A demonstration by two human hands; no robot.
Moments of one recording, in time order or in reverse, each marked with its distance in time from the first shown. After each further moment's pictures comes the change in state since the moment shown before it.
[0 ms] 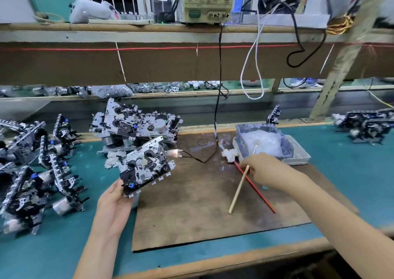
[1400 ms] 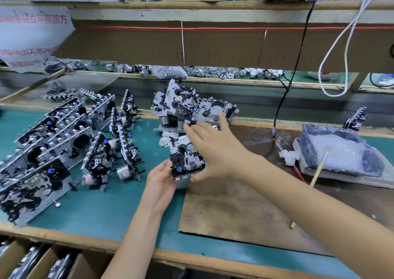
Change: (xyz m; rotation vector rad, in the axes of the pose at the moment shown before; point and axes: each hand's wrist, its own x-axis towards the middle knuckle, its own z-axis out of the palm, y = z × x) left_hand -0.005 0.010 0.000 -0.010 -0.019 0.057; right_hand 0.053 -0.182 -0.018 -0.320 0.318 -0.709
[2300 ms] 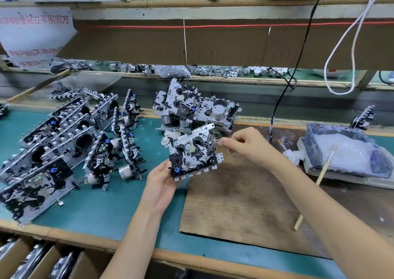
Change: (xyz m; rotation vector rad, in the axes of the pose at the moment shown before) left_hand -0.002 0.004 0.001 0.031 0.028 -0.025; right_hand -0.024 0.048 0.031 1.183 0.162 0.472
